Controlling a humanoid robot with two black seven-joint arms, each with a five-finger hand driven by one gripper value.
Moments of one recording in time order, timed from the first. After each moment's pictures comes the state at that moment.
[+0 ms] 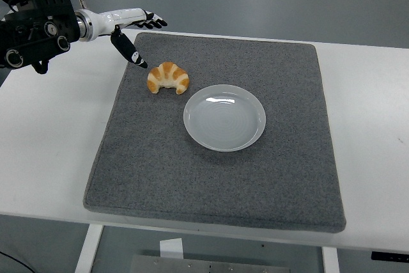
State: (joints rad) left arm -1.41 0.54 0.31 -0.87 0.73 -0.06 -0.19; right arm 0.05 0.00 0.07 0.14 0.28 -0.17 -0.03
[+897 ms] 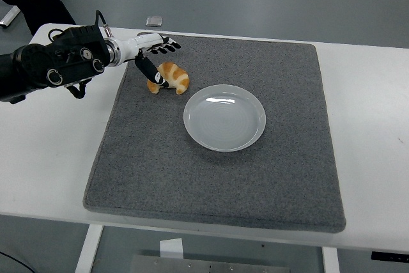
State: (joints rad) left arm -1.33 0.40 0.31 -0.82 0.58 0.00 -0.09; right arm 0.05 0.00 0.07 0.14 0.28 -0.17 -0.03
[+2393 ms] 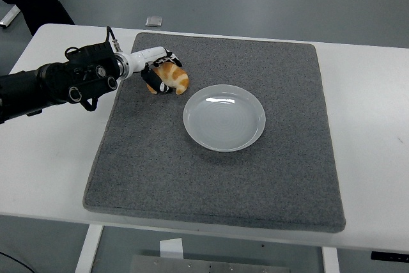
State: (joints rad) left arm -1.26 0.30 0.33 -0.70 0.62 0.05 -0.09; right arm 0.05 0.00 0.07 0.14 0.28 -0.17 -0.03
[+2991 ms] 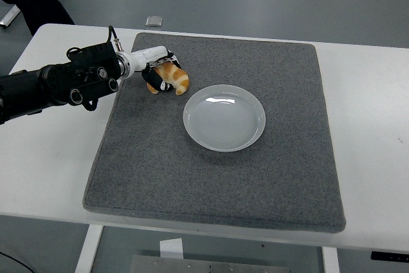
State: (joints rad) left arm -1.26 0.29 0.33 -0.71 0.69 0.07 -0.10; right arm 0.05 0.00 0.07 0.14 0.28 -0.17 -0.03
